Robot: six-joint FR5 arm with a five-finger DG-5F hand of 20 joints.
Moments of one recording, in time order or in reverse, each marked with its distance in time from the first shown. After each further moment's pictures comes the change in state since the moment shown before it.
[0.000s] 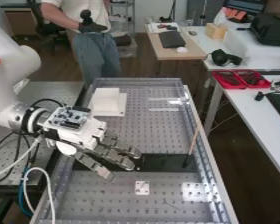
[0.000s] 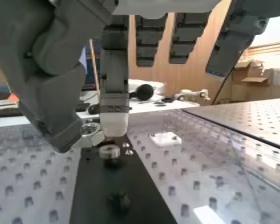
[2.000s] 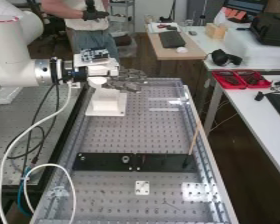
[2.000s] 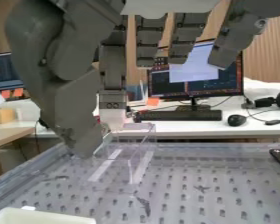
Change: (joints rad) arm 0.256 0.163 0.057 -0.219 -0.269 0.026
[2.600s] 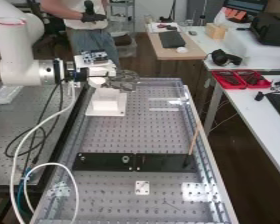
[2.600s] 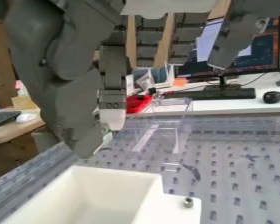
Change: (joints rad) arm 0.063 -0.008 -0.025 -0.038 -0.052 0.024
